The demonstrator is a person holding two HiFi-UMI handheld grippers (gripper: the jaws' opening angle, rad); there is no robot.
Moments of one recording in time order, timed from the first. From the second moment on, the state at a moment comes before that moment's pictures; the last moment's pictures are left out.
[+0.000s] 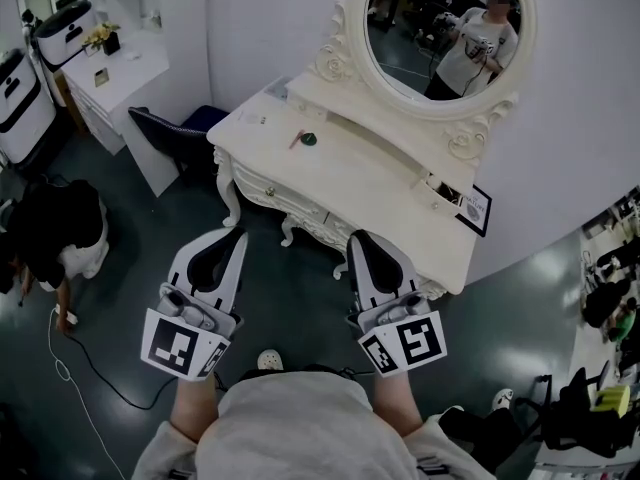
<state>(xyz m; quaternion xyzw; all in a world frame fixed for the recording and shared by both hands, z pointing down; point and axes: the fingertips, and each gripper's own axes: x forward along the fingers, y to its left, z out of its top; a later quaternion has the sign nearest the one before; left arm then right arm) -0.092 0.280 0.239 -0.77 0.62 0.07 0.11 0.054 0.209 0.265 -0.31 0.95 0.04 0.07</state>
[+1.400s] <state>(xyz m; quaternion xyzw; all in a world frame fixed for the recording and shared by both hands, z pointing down) -0.158 0.090 0.256 -0.77 0.63 0.07 0.09 -0.018 0.020 0.279 -0.29 0.96 0.03 0.06</state>
